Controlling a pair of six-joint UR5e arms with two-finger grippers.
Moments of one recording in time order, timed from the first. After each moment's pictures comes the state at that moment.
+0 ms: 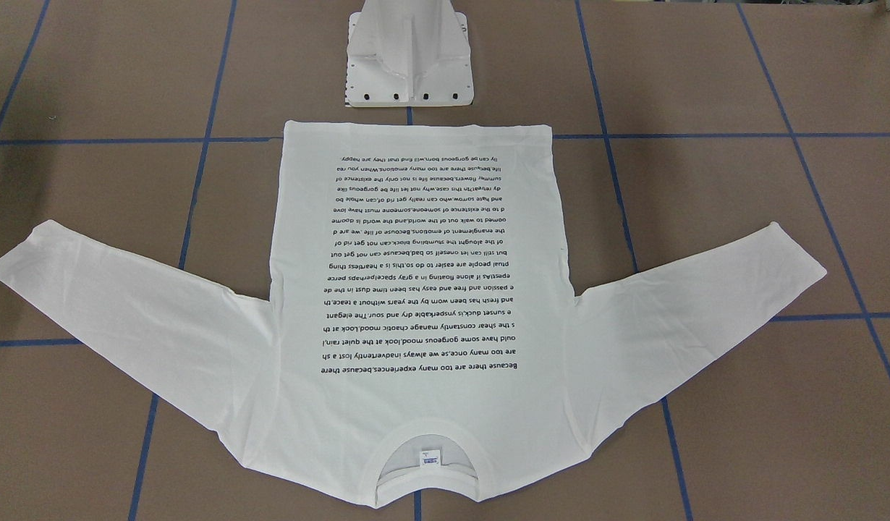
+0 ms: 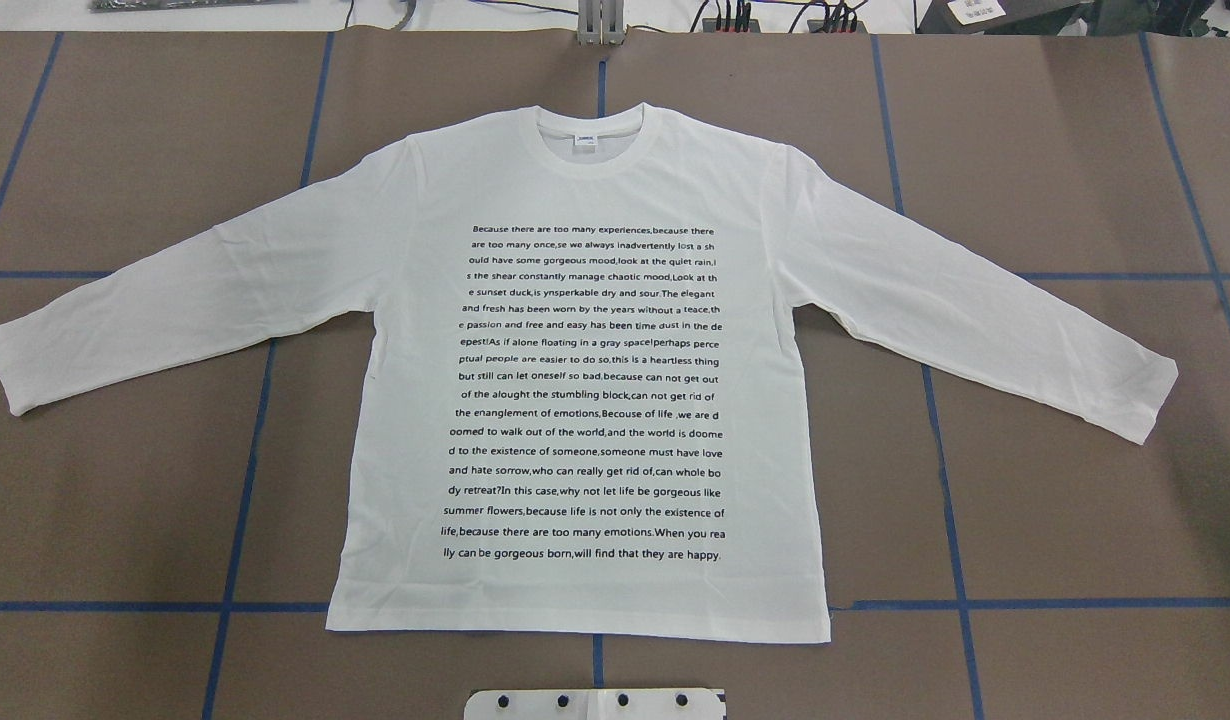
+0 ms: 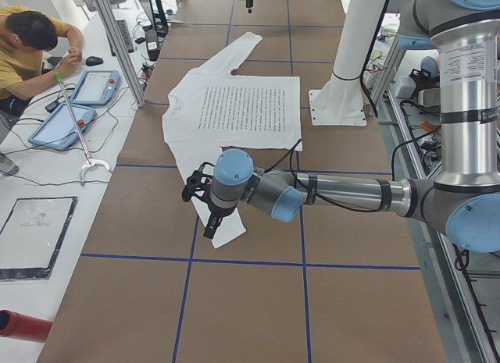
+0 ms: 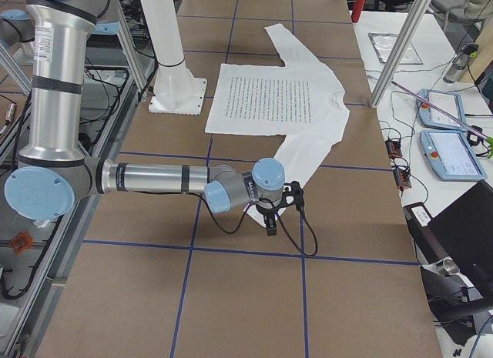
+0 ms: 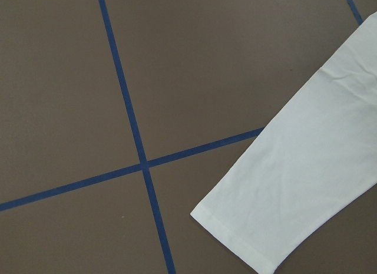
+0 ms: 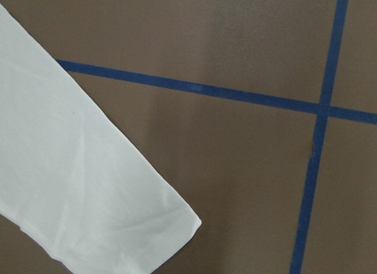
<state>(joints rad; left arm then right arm) -1.51 -1.44 -1.76 -1.96 -2.38 -0.07 1.32 -1.67 1.58 -1.11 2.38 0.27</state>
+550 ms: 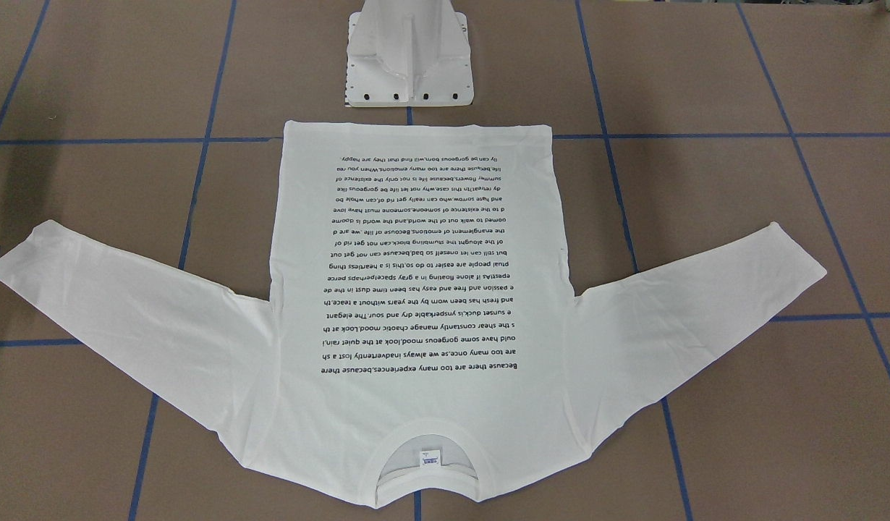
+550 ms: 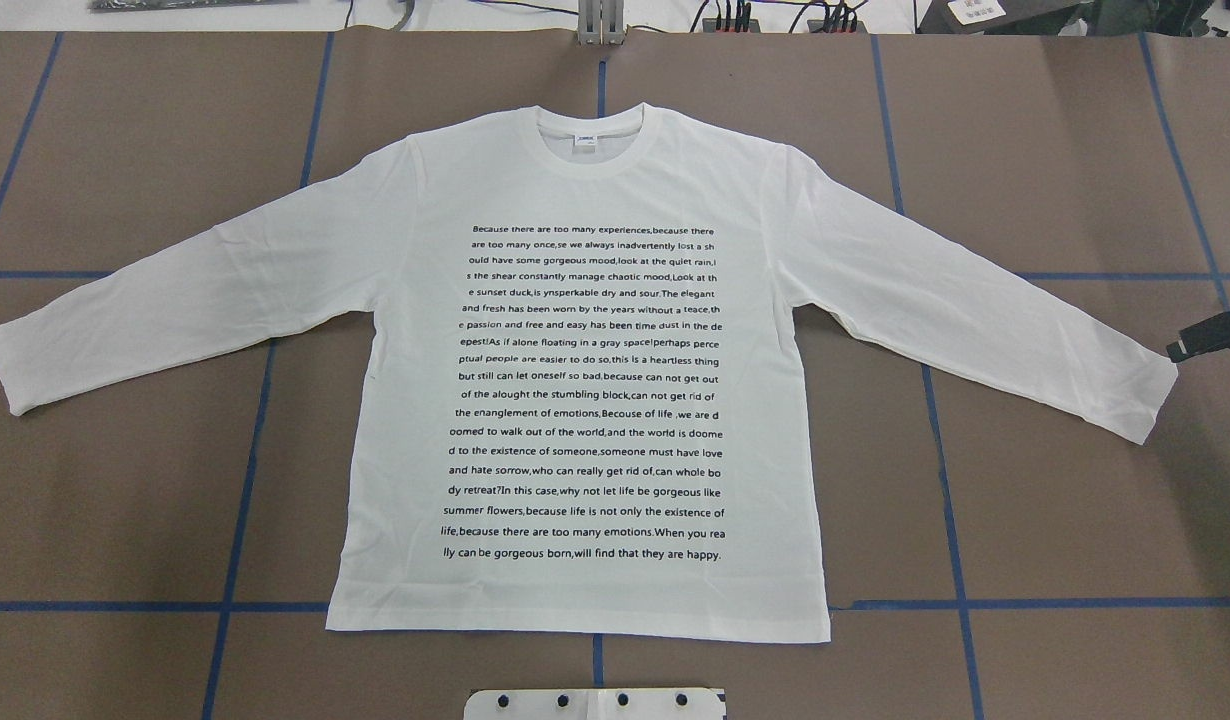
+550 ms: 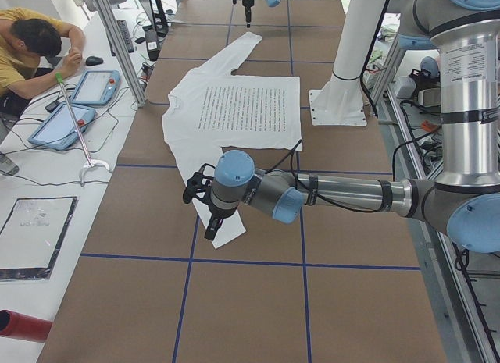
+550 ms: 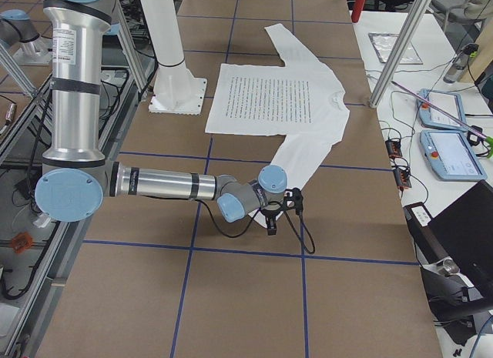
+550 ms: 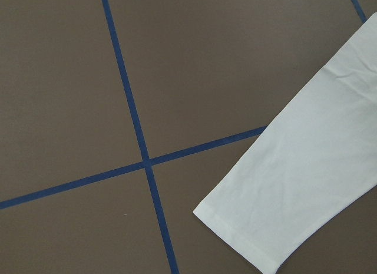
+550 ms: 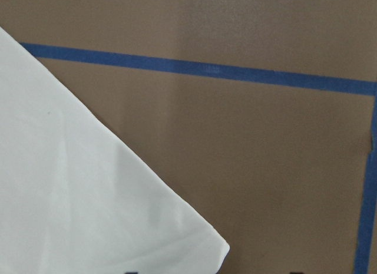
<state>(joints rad) -1.51 -1.43 -1.76 -1.96 -2.37 -0.07 1.19 -1.65 1.50 -0.99 2.32 0.46</state>
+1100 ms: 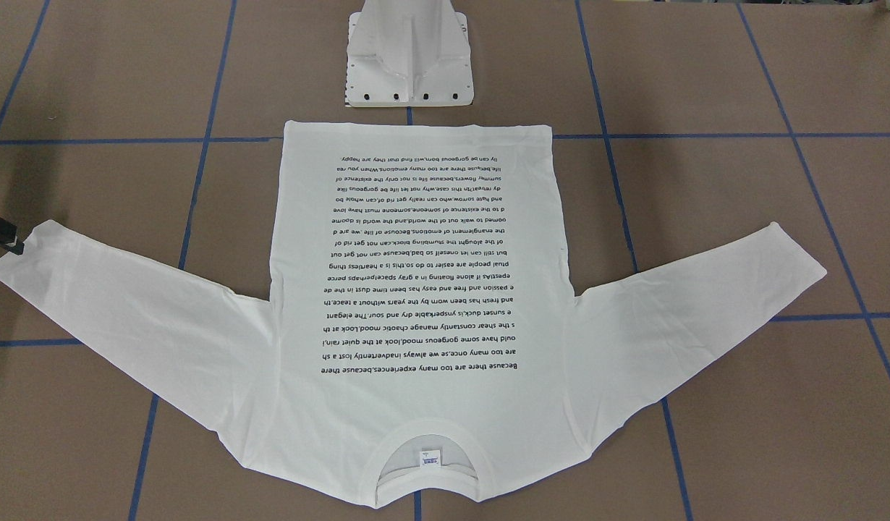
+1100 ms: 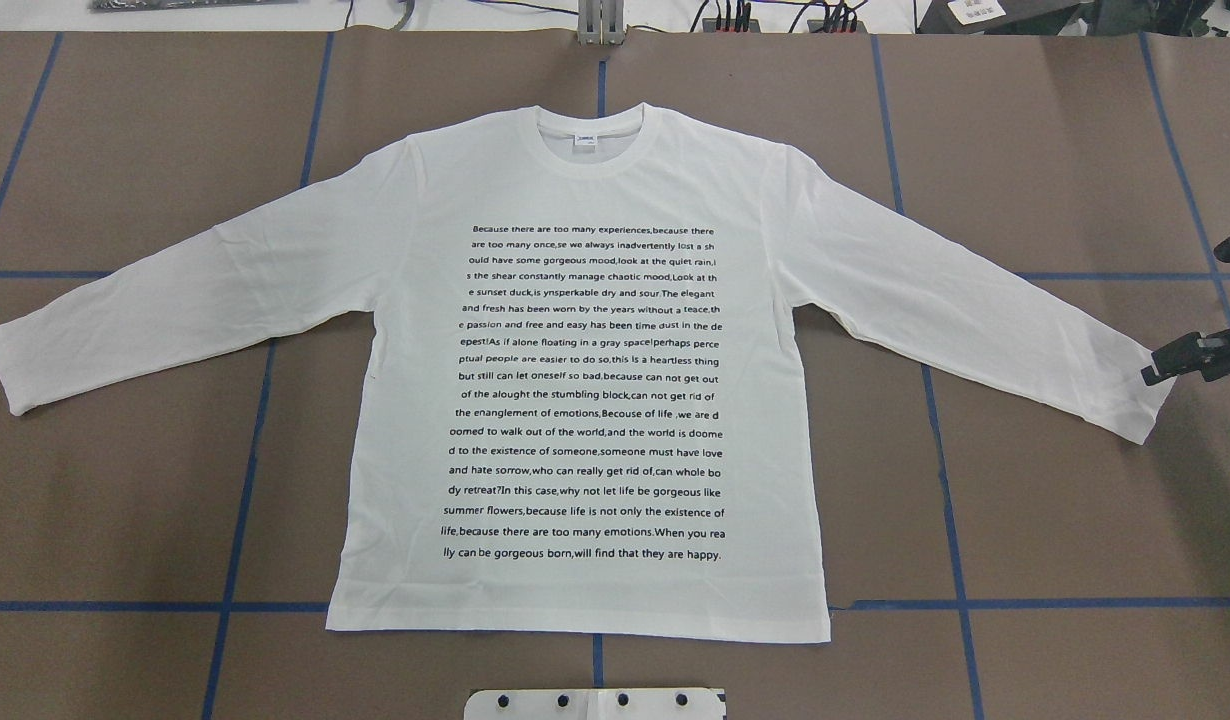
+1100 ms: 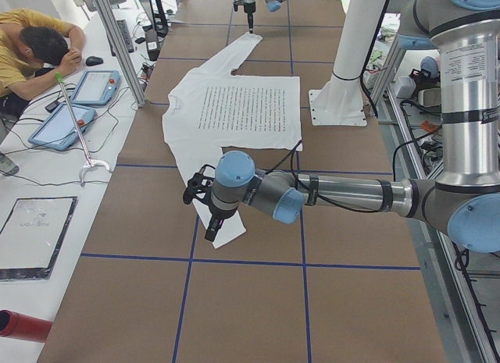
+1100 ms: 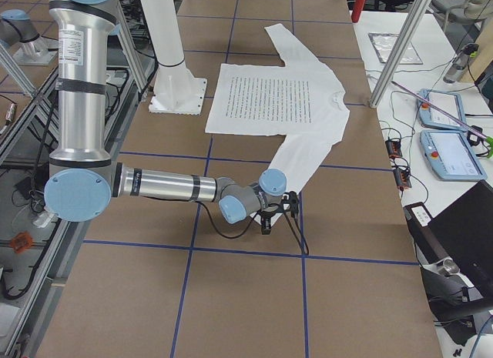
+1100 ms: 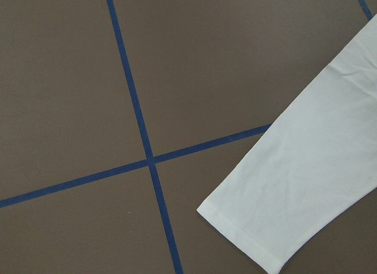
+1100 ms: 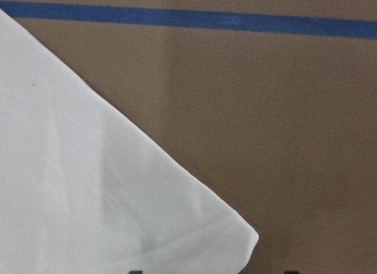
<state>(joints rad) -1.51 -1.43 -1.76 -1.96 -2.37 -0.07 1.14 -1.64 1.45 -0.99 2.34 0.51</state>
